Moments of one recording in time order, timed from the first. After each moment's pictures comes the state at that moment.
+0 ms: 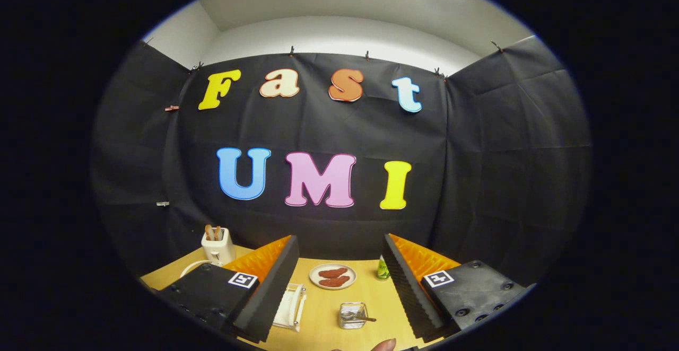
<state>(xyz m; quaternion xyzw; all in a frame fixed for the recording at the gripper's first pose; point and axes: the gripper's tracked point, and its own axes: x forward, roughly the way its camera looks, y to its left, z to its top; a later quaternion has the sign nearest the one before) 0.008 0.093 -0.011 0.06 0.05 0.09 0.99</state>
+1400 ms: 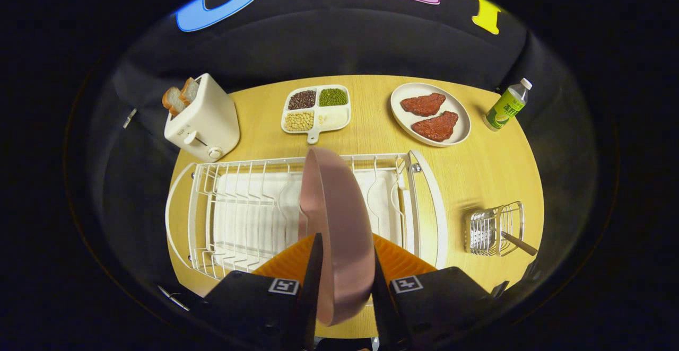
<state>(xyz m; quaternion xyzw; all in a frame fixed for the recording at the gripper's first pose) 0.091 0.366 -0.346 0.03 0.59 0.11 0.80</state>
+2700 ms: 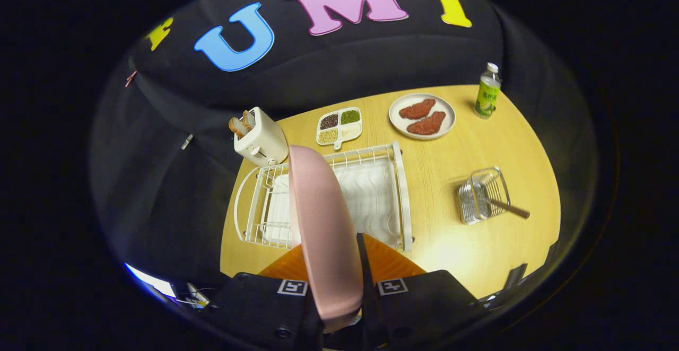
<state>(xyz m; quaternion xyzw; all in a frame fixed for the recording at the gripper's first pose) -0.012 0.290 -0.243 0.20 0.53 0.18 0.81</state>
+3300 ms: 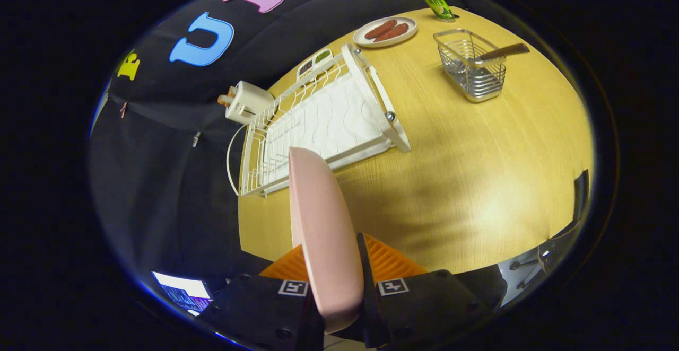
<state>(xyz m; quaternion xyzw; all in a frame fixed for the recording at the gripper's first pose) -0.140 0.290 -0.359 0.29 0.60 0.20 0.72</state>
